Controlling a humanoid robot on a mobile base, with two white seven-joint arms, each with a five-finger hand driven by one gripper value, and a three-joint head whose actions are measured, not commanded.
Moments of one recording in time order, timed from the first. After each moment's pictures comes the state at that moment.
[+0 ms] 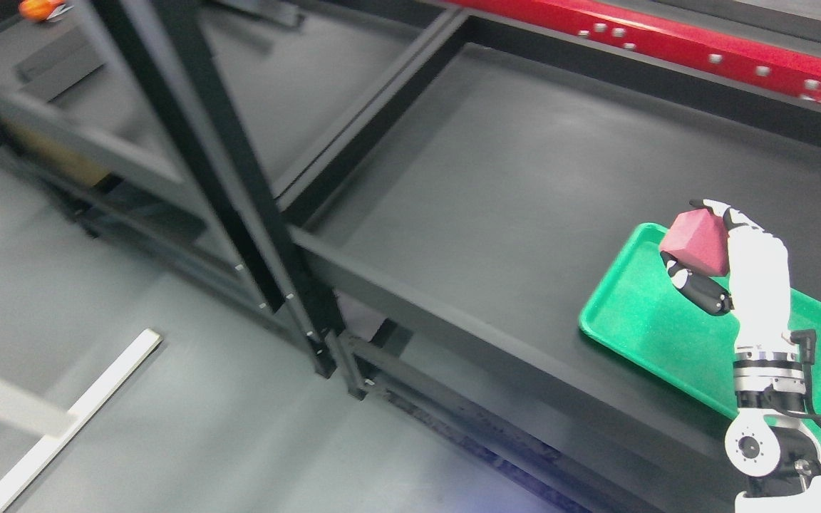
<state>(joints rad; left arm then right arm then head) 0.00 0.00 0.04 0.00 0.00 -0.11 -0.04 0.00 -0.11 -0.04 -1.60 0.88 -0.19 -0.23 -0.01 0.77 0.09</state>
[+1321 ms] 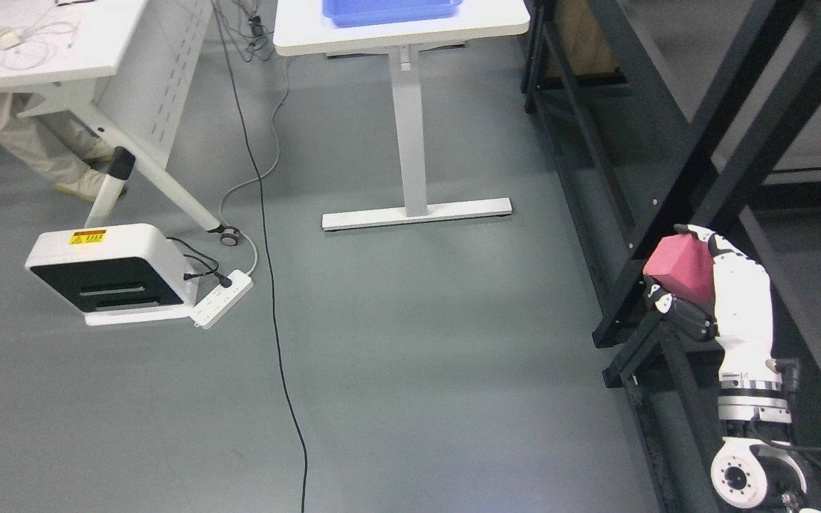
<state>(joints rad) 0.00 0.00 0.04 0.00 0.00 -0.11 -0.04 0.09 -0.06 -0.05 -1.66 0.87 -0.22 -0.22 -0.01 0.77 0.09</state>
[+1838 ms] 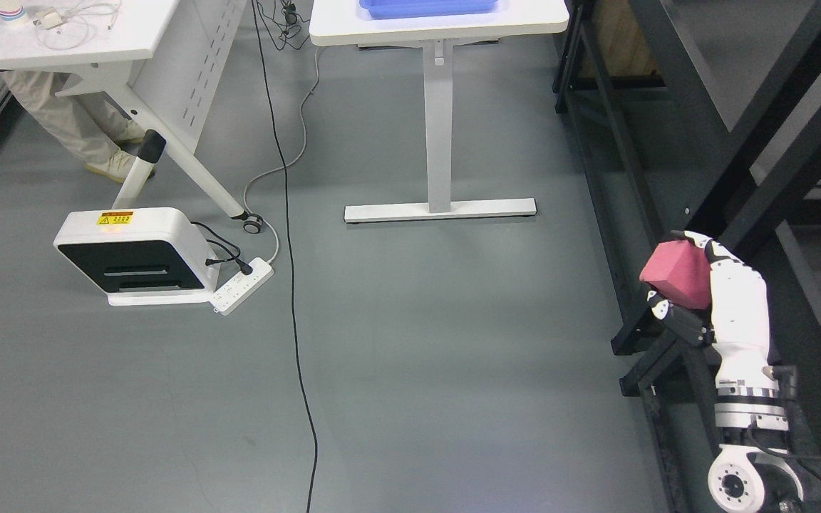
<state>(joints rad) 0.00 0.00 0.04 0.00 0.00 -0.11 -0.04 0.11 -0.05 -0.04 -1.67 0.87 -0.22 -0.22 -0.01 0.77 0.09</state>
